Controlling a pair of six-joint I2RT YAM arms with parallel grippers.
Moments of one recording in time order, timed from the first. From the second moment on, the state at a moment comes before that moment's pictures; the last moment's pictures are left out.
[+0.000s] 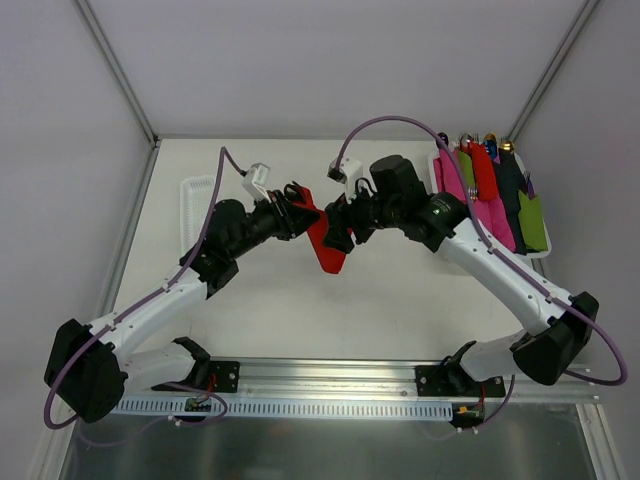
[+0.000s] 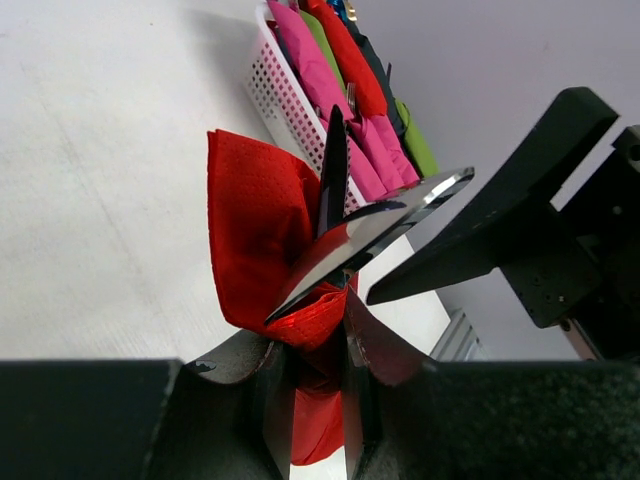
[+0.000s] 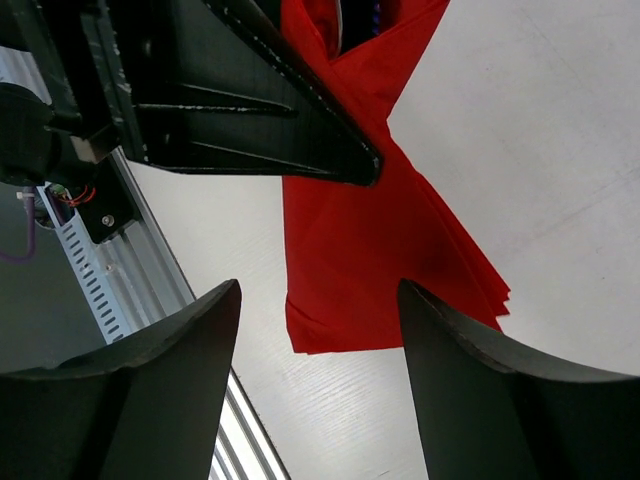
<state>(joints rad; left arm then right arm) -0.60 1.10 0.74 0.29 0.22 -0.75 0.75 1.38 1.43 -0.69 -0.36 0.01</state>
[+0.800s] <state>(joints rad) -0.61 1.11 0.74 0.41 0.28 -0.85 0.76 1.42 1.43 -0.66 -0.39 0.01</state>
